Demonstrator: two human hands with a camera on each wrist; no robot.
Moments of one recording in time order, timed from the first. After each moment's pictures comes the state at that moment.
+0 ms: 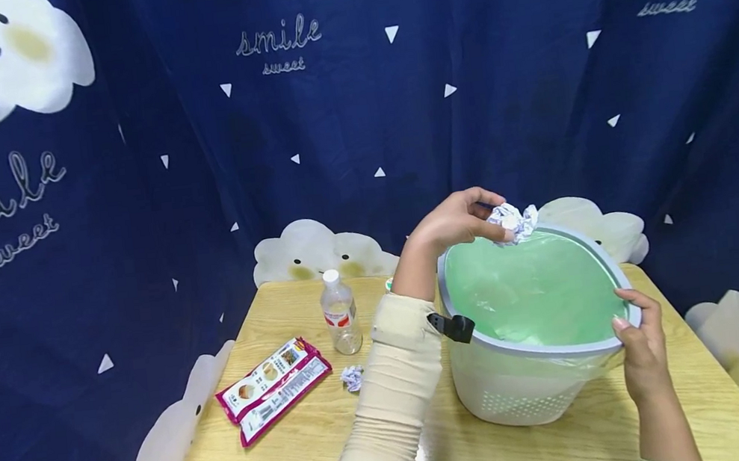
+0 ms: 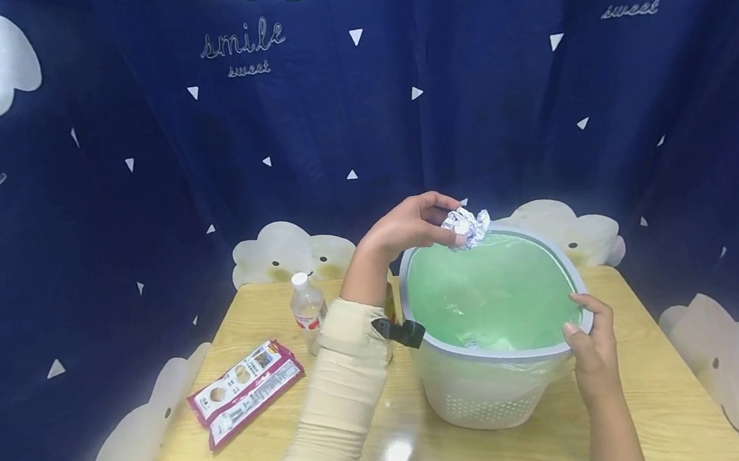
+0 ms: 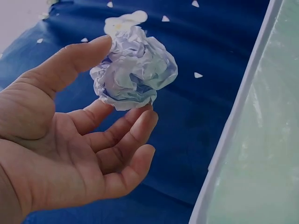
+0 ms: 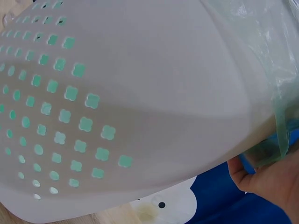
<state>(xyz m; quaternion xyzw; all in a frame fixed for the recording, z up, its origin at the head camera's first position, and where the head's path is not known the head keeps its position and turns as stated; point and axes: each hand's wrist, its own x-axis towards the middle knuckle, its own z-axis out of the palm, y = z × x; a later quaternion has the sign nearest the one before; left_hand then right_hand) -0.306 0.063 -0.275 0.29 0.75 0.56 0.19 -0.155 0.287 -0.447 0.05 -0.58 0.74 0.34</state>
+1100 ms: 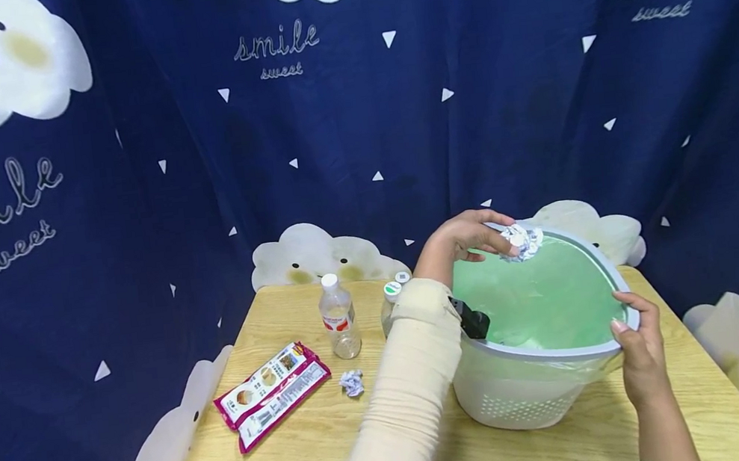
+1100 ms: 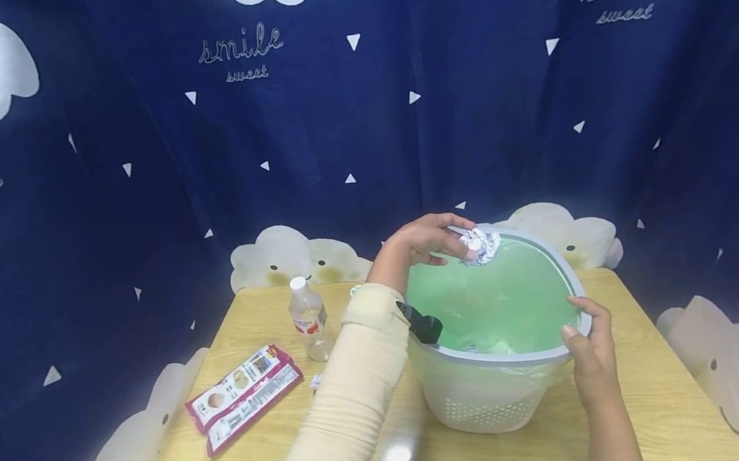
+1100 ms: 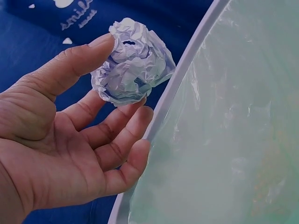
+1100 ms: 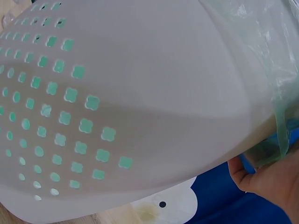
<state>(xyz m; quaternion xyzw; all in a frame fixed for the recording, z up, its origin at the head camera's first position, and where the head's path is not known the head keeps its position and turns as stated) -0.335 0.102 -0.308 0.14 0.74 0.58 0.31 -0.155 0.287 -0.448 0.06 -0.58 0.74 0.34</state>
